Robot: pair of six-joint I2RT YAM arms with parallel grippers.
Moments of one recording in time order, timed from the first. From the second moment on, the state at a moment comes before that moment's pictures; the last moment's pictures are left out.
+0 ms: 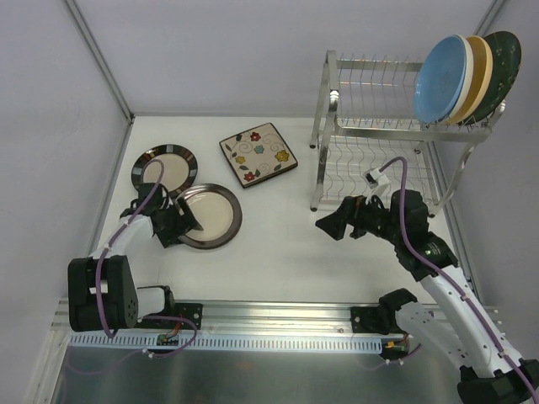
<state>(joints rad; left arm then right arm) 0.12 1.24 0.60 -0.50 0.26 -0.50 0.42 0.69 0.72 -0.43 -0.46 0.44</state>
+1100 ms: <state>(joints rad) -0.15 0.83 0.36 -0.30 0.14 -0.93 0.56 0.78 0.75 -0.39 -0.39 0.46</state>
